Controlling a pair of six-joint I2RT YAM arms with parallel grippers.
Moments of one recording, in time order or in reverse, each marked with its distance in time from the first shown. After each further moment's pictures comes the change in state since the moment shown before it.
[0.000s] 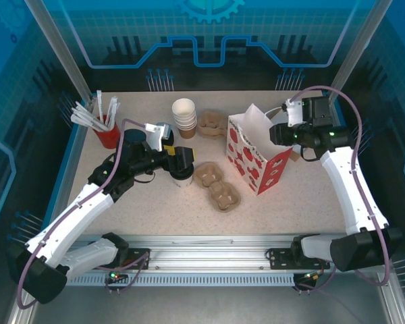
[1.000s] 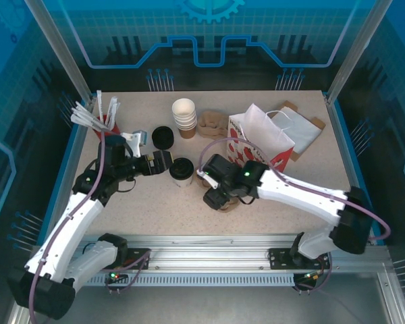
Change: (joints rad) left arm 0.236 -0.121 -0.064 -0.233 0.032 0.027; right arm 0.863 0.216 -0.205 0.053 0.226 0.147
